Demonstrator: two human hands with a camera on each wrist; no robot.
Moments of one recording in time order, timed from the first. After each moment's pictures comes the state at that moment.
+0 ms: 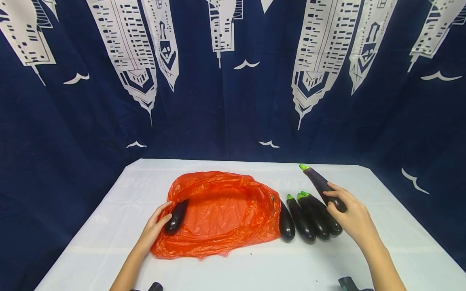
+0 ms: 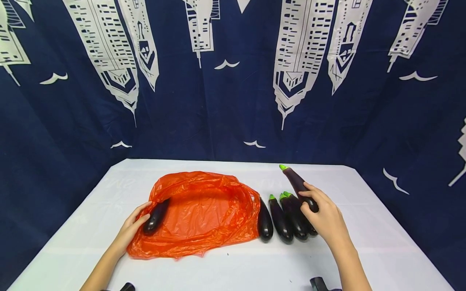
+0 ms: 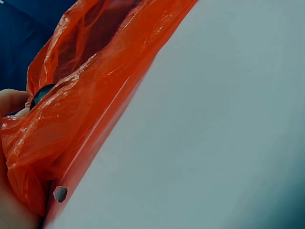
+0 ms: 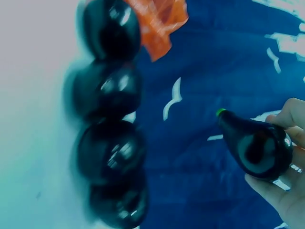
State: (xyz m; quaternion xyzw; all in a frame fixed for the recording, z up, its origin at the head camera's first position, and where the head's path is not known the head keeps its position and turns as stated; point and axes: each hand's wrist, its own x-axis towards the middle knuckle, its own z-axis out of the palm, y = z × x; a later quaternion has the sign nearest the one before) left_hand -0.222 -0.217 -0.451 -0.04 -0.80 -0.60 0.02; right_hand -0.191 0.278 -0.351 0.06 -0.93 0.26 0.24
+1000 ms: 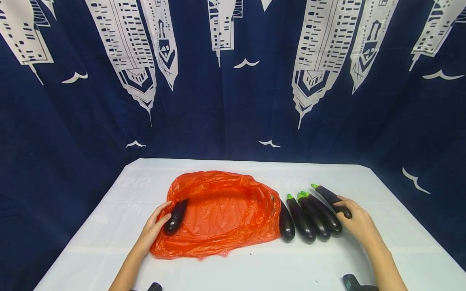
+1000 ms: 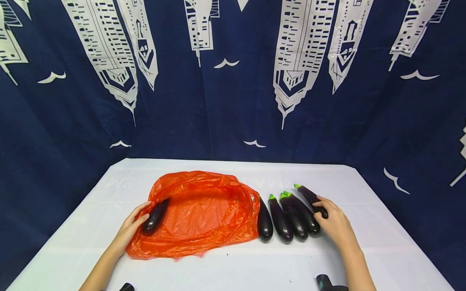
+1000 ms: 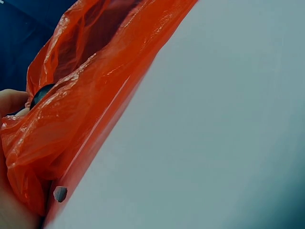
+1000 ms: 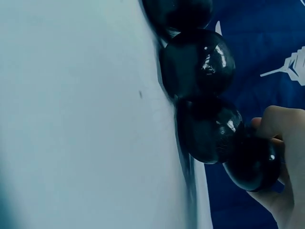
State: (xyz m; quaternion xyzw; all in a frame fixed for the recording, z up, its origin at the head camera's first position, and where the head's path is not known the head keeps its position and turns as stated) left_hand -0.222 -0.217 -0.450 -0.03 -0.80 -0.60 0.01; right_hand -0.221 0.333 -0.411 0.00 -0.96 0.24 0.16
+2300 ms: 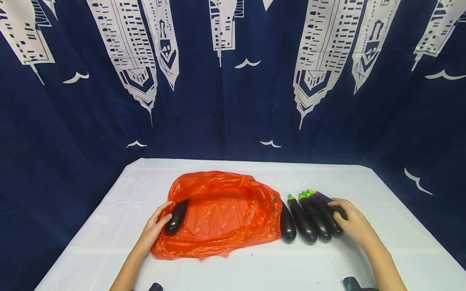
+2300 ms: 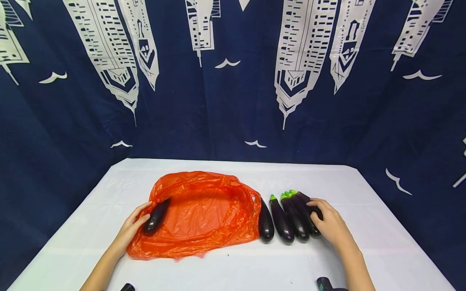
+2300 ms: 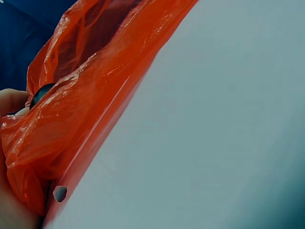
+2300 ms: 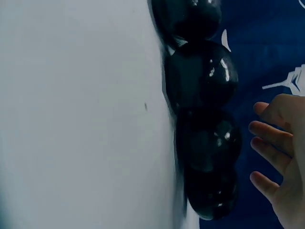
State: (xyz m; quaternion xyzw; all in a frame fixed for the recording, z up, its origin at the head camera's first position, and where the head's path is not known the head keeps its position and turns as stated) left_hand -0.222 -0.217 -0.451 -0.04 -0.80 -0.60 0.02; right_hand -0.221 0.323 -0.405 0.05 -0.96 0.25 0.11
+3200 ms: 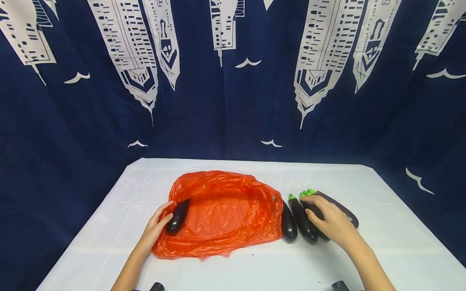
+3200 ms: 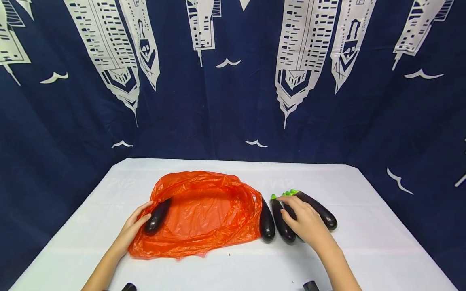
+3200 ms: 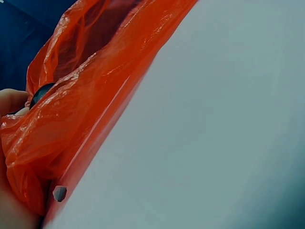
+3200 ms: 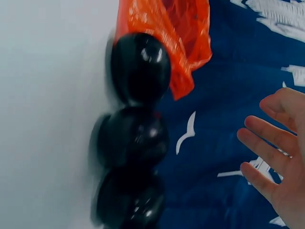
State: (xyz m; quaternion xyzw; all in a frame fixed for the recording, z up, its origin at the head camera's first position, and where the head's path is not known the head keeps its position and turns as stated) left_hand -0.222 -0.217 -0.452 -0.04 -0.80 -0.60 0.02; right_hand -0.199 0.246 -0.368 0.16 -0.95 0.20 0.18
